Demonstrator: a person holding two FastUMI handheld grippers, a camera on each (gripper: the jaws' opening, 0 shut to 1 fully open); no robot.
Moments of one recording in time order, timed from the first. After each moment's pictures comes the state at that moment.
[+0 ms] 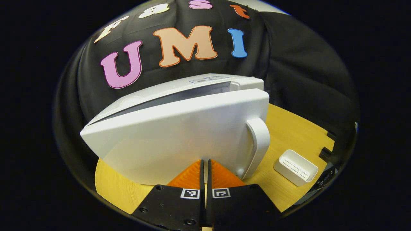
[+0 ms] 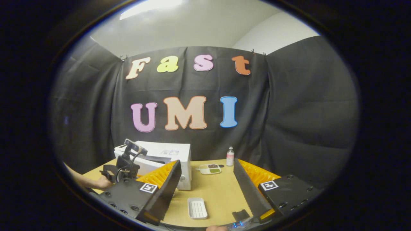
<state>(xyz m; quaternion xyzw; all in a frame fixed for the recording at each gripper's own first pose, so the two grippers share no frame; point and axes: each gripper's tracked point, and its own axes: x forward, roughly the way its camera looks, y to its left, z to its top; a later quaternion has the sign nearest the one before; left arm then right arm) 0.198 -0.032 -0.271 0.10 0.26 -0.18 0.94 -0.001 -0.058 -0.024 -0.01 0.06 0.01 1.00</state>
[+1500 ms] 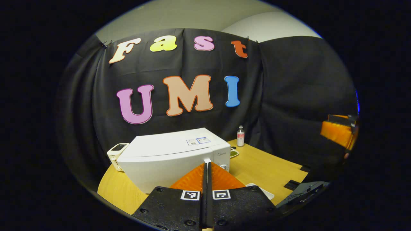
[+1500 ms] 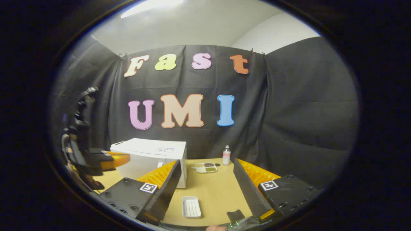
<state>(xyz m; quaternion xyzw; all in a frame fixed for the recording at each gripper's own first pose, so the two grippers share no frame) 0.087 -0.058 -0.078 0.03 0.08 -0.18 0.98 0.003 -0.074 -0.034 -0.01 0.07 0.00 1.00</state>
